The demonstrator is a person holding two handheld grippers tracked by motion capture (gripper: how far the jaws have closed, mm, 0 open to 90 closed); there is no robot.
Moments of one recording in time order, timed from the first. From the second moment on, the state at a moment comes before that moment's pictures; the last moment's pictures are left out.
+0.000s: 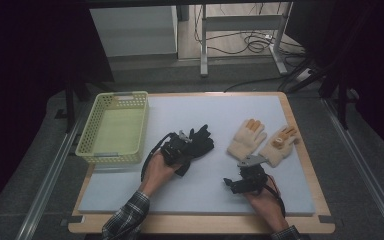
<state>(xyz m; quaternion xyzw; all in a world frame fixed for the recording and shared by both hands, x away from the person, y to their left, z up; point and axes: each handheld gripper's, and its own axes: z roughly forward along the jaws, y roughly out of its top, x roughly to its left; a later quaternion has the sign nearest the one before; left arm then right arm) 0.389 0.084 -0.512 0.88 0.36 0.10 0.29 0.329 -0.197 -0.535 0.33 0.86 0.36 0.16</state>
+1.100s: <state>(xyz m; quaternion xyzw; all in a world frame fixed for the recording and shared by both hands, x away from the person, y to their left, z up) 0.420 0.152 -0.425 0.83 0.46 0.19 0.27 0.329 -0.197 -0.535 0.33 0.86 0.36 0.16</state>
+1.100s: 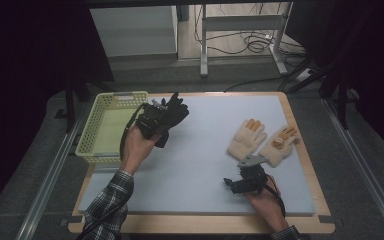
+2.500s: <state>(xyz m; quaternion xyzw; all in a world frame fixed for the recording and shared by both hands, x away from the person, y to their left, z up) 0.437 0.335 -0.466 0.72 0.62 0.22 0.22 0.329 -0.197 -0.535 0.33 0.86 0.36 0.16</state>
